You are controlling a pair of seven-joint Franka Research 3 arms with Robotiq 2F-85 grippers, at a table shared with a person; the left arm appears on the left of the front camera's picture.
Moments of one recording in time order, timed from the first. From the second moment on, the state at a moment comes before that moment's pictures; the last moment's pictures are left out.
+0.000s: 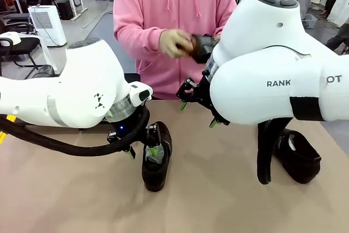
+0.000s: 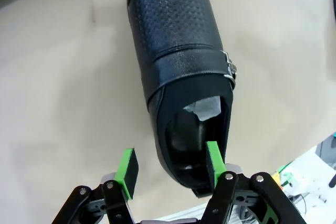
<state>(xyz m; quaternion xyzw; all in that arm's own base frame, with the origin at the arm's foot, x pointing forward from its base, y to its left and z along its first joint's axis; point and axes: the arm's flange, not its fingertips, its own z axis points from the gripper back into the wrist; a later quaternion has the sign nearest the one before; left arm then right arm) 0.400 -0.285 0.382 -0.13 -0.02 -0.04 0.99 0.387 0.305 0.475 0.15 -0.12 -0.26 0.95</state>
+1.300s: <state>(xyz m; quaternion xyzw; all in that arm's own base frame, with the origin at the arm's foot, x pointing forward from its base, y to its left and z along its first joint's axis) 0.408 -0.293 0.354 -0.05 -0.04 -0.05 1.00 0.387 0.304 0.475 0.15 -0.12 -0.26 0.95</state>
